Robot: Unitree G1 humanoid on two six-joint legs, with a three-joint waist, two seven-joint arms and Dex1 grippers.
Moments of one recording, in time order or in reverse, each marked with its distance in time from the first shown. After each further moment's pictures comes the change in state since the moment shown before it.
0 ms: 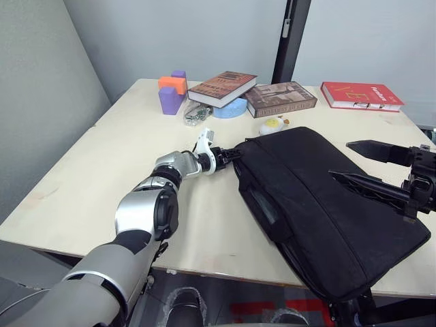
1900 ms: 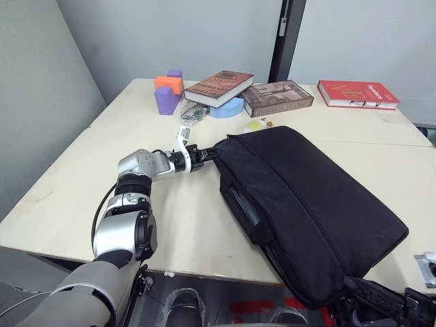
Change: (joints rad) left arm 0.214 0.128 -0.002 -0.532 -0.182 0.481 -0.031; right arm 0.578 0.566 0.317 0.154 -0.333 0.062 0.226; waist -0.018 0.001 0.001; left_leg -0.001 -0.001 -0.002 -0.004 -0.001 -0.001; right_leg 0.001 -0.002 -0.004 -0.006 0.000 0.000
